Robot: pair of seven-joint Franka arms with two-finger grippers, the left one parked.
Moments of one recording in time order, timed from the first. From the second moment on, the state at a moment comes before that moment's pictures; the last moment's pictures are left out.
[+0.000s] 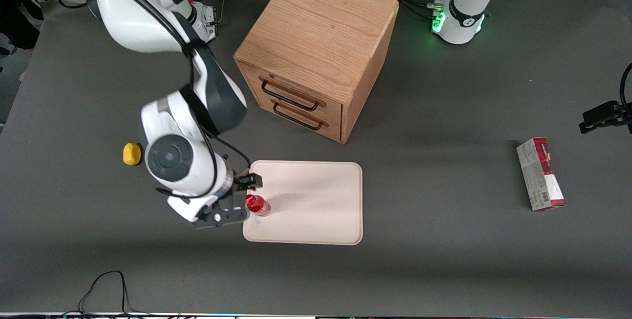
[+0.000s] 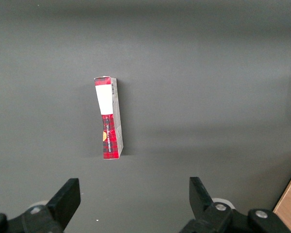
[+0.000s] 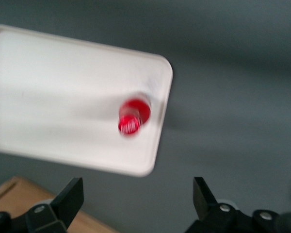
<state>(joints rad) 0.41 0.78 0.02 -0.83 -0.01 1.52 0.29</state>
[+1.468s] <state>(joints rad) 0.04 -0.03 0.10 -1.65 -0.01 1.61 0.24</state>
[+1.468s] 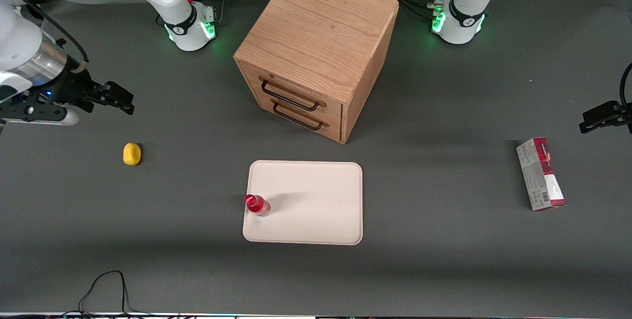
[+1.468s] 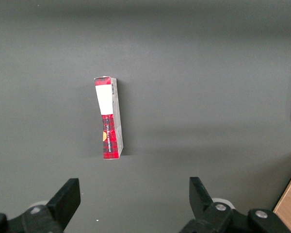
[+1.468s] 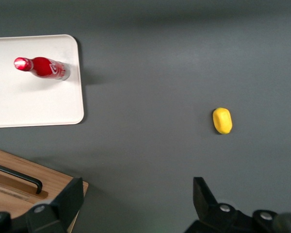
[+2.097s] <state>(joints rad) -0.06 -0.04 0.09 -1.66 -0.01 1.61 0.06</state>
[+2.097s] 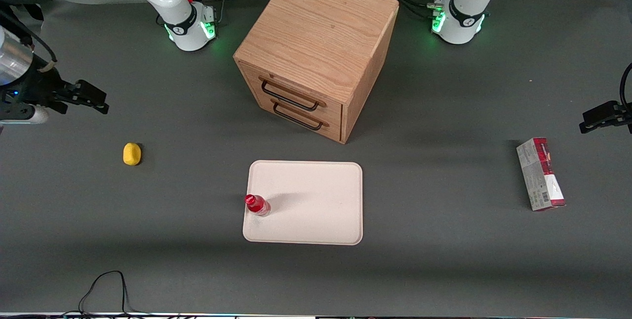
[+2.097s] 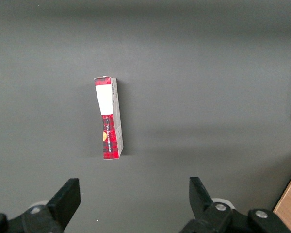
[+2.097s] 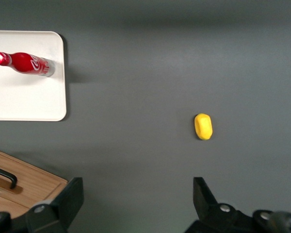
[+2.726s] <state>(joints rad) -0.01 -0.04 0.01 -1.66 -0.01 1.61 0.01</state>
